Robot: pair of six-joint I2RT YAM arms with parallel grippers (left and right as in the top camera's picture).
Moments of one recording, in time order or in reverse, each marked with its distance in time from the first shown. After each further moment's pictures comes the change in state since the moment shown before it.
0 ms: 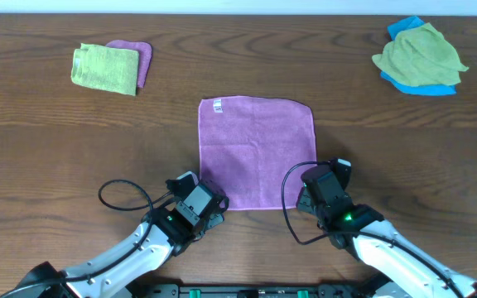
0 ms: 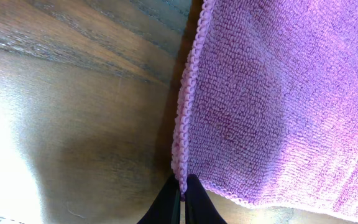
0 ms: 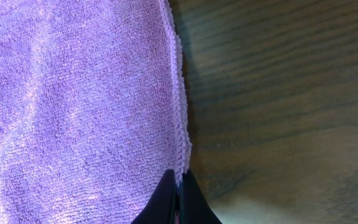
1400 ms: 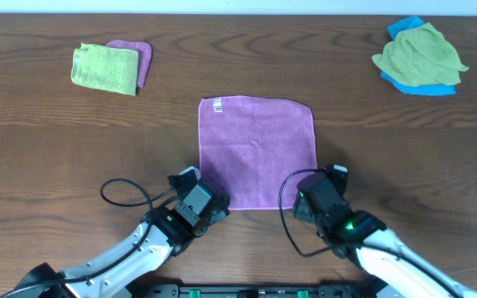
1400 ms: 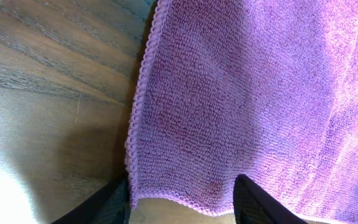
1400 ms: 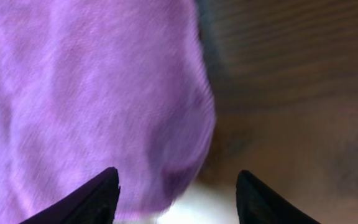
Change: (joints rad) left arm 0.000 -0.006 0.000 0.073 -0.003 0.001; right arm 0.055 -0.063 0.000 -0.086 0.002 0.019
